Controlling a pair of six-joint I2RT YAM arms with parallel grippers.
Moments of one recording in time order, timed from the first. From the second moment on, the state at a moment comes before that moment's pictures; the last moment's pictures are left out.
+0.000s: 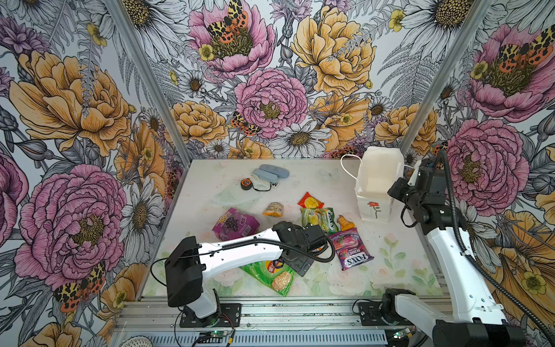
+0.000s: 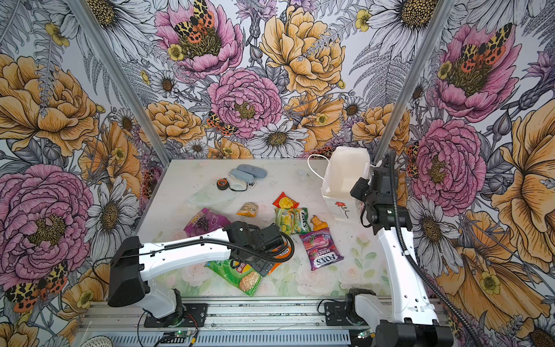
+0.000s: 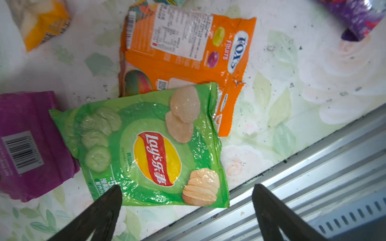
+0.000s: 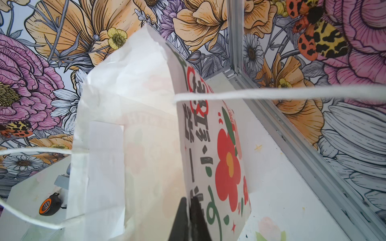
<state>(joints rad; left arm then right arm) -1.20 1.63 1.31 -1.13 -0.22 -0.50 -0.08 1.06 1.17 -0.65 0.03 0.40</state>
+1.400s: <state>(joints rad) -1.25 1.97 1.36 -1.24 -0.33 -0.64 -0.09 1.02 1.11 -0.62 0.03 0.41</state>
